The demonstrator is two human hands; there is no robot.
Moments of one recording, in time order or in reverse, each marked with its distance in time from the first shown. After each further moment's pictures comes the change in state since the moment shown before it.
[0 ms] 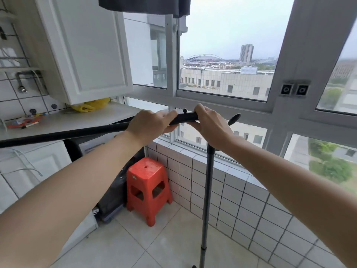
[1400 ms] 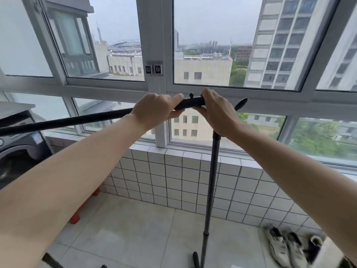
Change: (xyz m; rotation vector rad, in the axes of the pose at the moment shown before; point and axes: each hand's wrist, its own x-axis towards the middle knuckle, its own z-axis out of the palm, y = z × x) left_hand 0.229 0.425 -0.181 -0.470 0.124 0.244; right_hand -0.350 0.211 -0.346 -0.300 0.159 0.273
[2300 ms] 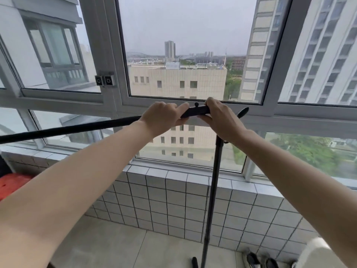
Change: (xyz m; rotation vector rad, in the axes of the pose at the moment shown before) left_hand 0.224 0.137 0.145 0.014 -0.021 0.027; right_hand -0.007 0.290 -0.067 0.026 -0.037 -0.001
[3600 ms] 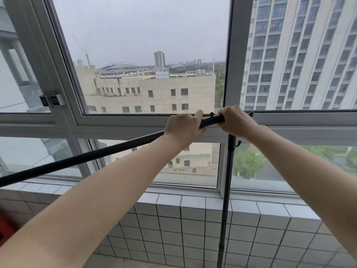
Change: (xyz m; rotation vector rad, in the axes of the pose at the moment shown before) left_hand 0.213 0.156 0.101 -0.045 -0.139 -0.246; right_hand -0.004 0.255 -0.084 -0.174 -0.215 0.246
